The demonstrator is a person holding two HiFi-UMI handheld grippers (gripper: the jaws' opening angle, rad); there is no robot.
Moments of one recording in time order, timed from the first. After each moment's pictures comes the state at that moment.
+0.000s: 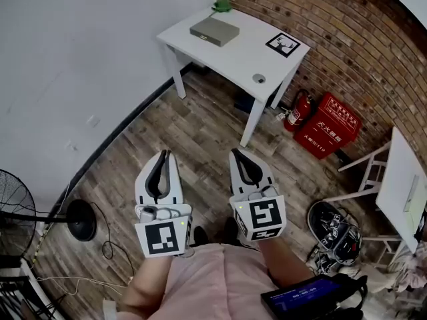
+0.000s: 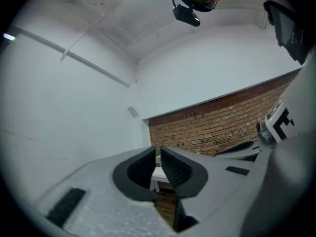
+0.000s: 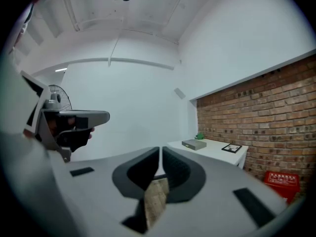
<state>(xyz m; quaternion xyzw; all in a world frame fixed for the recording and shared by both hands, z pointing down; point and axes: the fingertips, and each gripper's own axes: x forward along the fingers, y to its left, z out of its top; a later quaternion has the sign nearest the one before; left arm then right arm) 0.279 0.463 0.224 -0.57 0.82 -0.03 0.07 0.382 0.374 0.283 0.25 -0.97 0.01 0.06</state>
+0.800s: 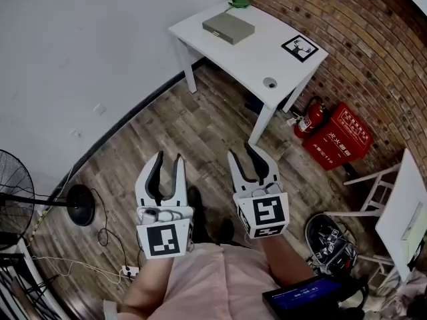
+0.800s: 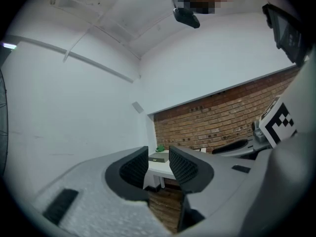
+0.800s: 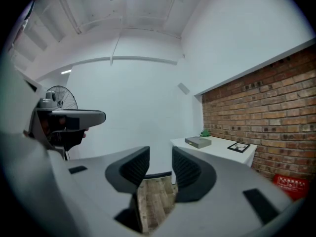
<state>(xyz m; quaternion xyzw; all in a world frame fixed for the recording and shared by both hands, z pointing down) 0.285 0.413 0.243 -0.53 0.84 -0.05 0.05 0.377 0.303 0.301 0.21 -0.98 0.01 0.07</state>
